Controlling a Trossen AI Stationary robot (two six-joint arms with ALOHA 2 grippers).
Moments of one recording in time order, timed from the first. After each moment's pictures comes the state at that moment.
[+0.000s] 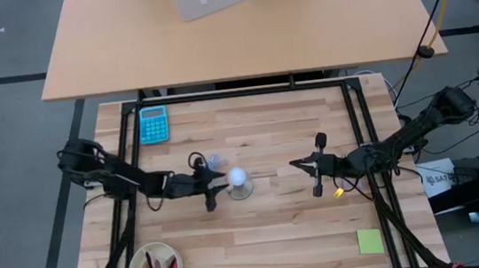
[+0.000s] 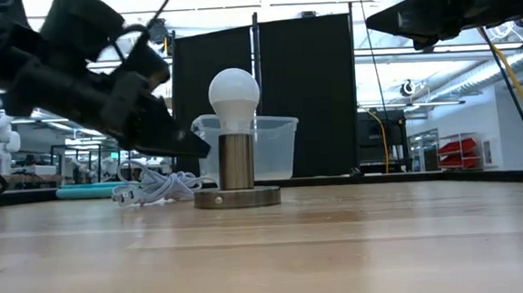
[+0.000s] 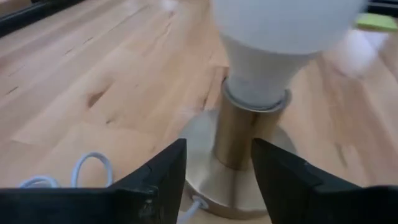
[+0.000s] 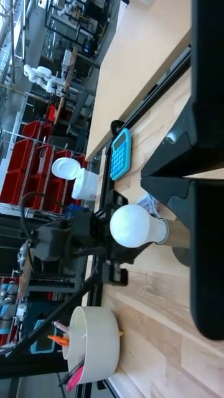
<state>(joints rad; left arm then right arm) -0.18 1.60 0.36 0.82 -0.35 -0.23 0.39 1.02 0.27 0.76 0.61 -0.17</state>
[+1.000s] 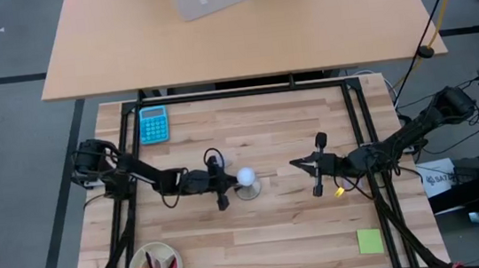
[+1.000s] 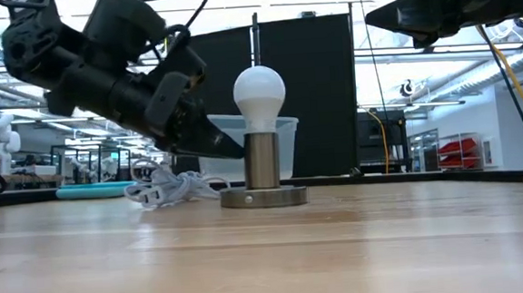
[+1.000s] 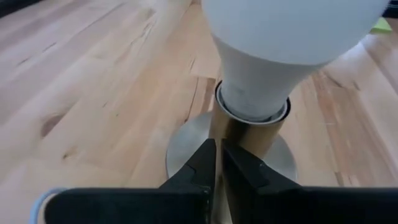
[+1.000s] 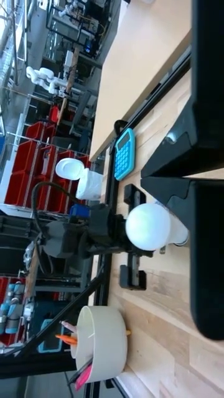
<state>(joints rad) -0.13 1.73 0.52 0.78 -0.24 -0.20 0.39 1.02 0.27 0.78 0.61 -0.17</state>
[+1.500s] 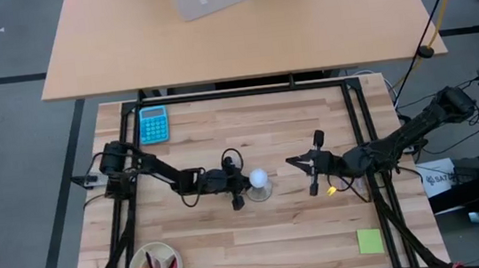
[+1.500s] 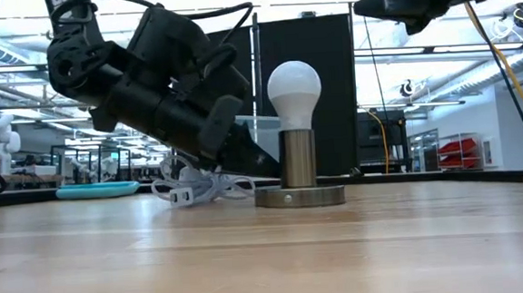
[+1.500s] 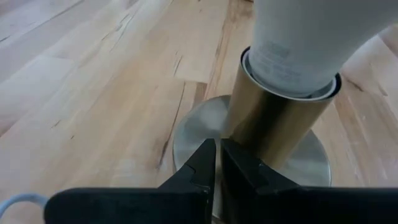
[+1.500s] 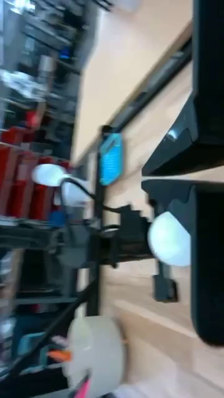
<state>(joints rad) -0.10 1.94 0.70 0.78 -0.19 -0.19 0.39 1.02 0.44 0.49 0.65 -0.07</state>
